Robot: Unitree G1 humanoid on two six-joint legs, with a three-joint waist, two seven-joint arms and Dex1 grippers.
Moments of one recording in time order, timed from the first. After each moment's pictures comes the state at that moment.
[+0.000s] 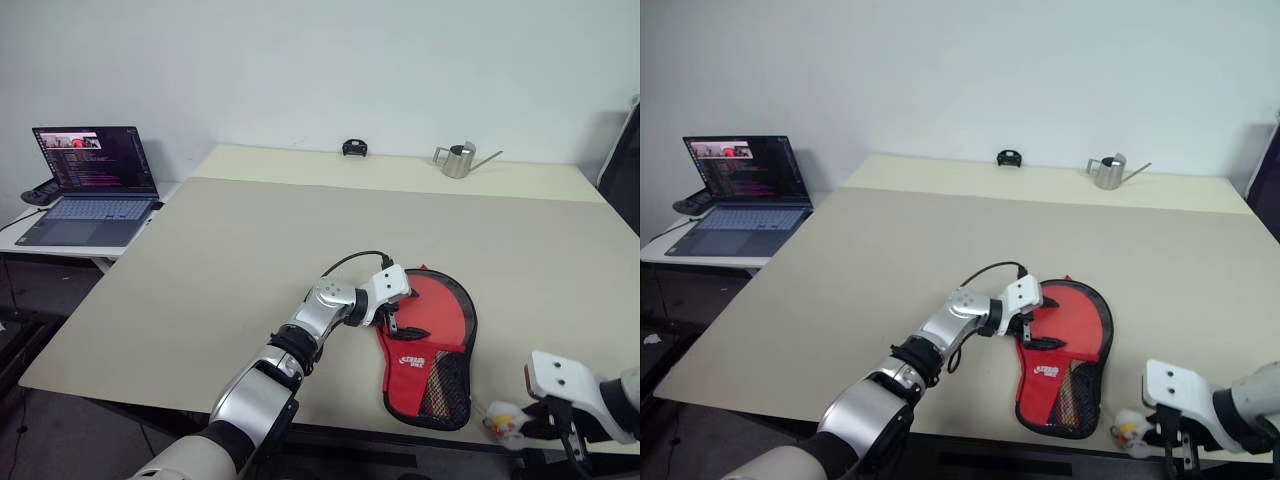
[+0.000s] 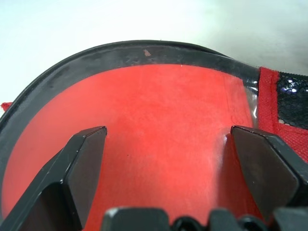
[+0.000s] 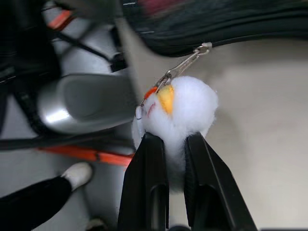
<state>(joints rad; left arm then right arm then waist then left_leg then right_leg) -0.90 0.01 -0.32 0.98 0.08 -0.14 -1.04 0.39 -1.23 -0.25 -0.68 0.31 0.68 1.21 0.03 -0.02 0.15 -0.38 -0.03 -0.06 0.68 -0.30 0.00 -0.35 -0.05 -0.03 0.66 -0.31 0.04</state>
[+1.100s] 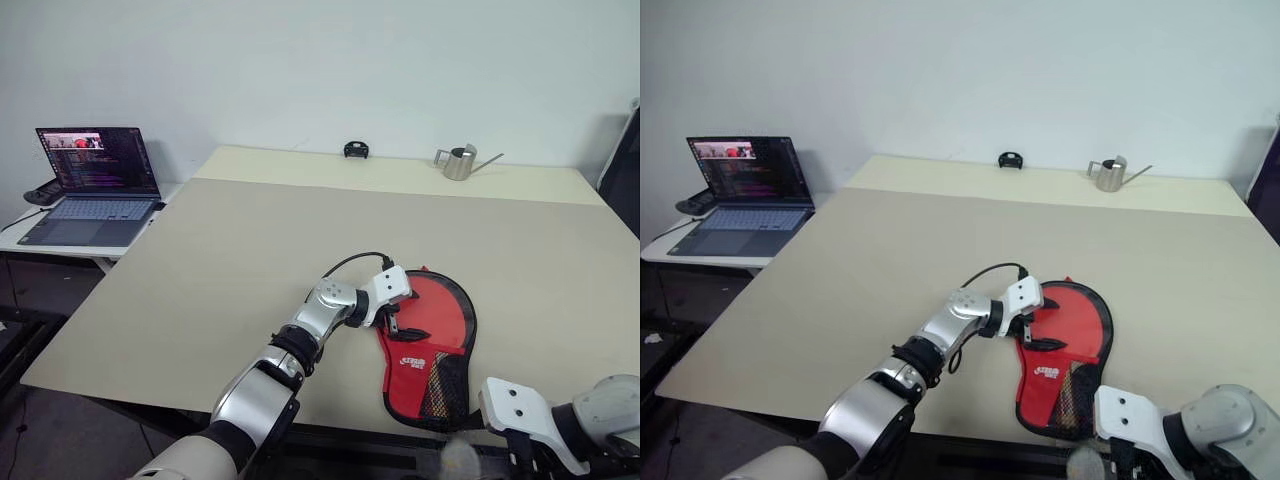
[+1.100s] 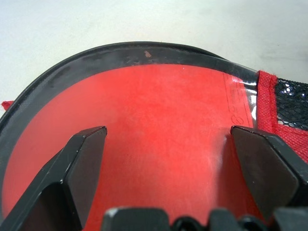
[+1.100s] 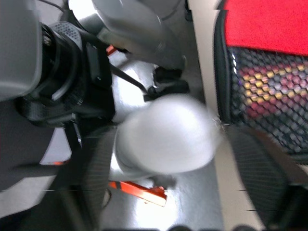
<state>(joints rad) -0.90 0.00 -0.32 0.99 0.09 -0.15 -1.03 0.27 -1.17 -0.07 -0.89 0.46 0.82 1.08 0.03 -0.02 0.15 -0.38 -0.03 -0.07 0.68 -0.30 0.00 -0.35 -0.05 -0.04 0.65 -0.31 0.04</state>
